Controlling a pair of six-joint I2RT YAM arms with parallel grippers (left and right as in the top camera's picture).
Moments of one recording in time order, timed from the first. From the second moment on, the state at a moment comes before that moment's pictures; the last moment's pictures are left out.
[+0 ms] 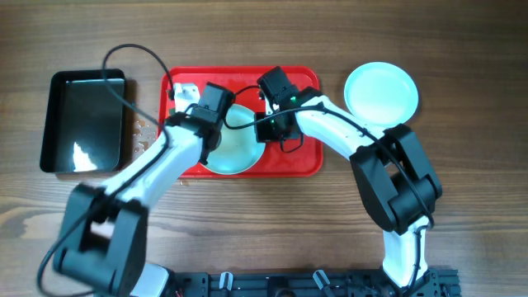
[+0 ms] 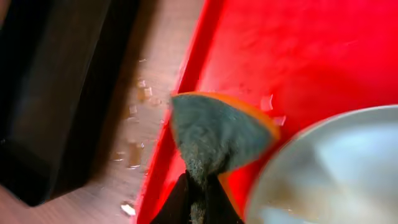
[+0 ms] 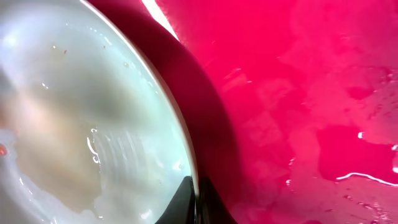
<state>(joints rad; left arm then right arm) -0.38 1.65 1.01 -0.57 -0.61 -0.49 0.57 2.10 1.41 -0.59 -0.23 0.47</state>
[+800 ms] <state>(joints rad) -0.38 1.81 1.05 -0.48 0.05 -0.54 0.57 2.10 1.41 -0.59 -0.23 0.47</state>
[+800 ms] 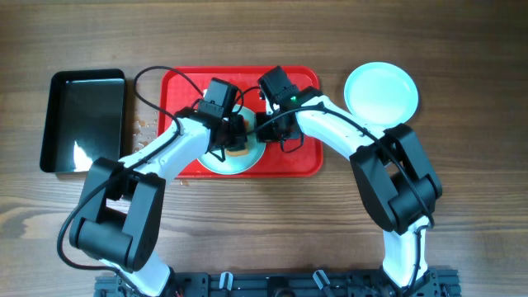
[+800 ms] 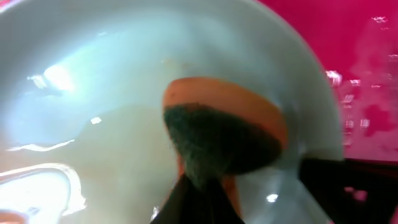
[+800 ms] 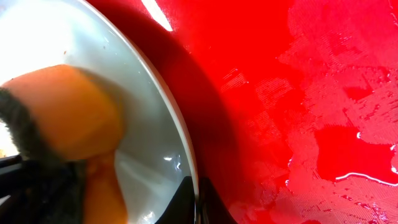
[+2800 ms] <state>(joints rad) -0.30 1.82 1.05 -0.47 -0.30 -0.46 0.58 2.10 1.41 -0.59 -0.23 0.47</state>
